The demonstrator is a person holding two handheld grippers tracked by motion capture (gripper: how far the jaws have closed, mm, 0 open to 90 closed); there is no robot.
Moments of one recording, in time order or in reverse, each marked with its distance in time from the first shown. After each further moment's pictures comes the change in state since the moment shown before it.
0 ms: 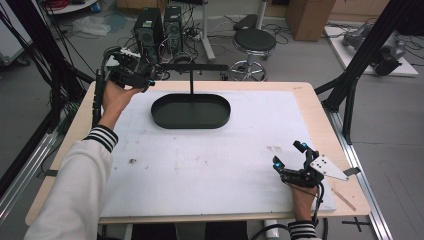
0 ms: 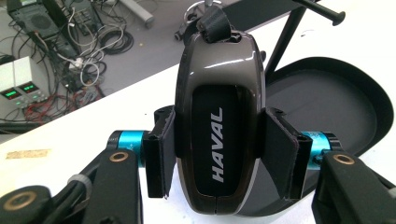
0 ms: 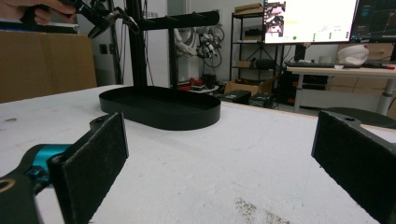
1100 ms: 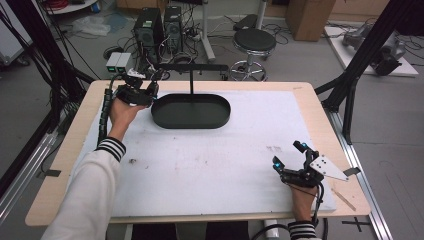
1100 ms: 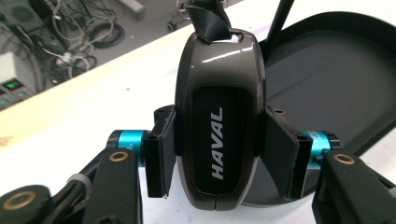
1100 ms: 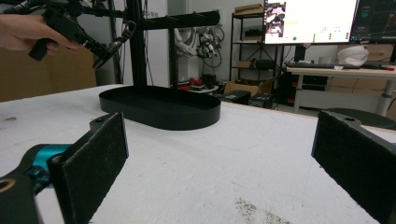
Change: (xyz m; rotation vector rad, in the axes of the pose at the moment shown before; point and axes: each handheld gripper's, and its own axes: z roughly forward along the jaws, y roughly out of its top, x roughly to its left) left arm -0.002 -0.050 0.040 0.011 -0.013 0.054; right arm 0.001 0.000 0.000 0.003 0.001 0.001
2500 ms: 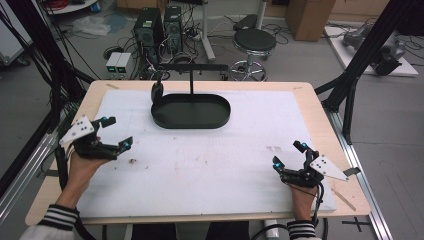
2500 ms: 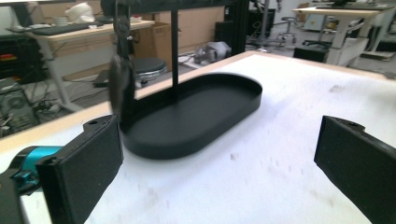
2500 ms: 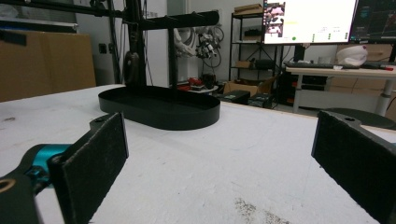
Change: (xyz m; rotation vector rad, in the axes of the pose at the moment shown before) left arm -0.020 -0.142 -0.112 -0.534 -0.248 0.059; right arm 0.000 0.000 0.000 0.000 -0.003 -0.002
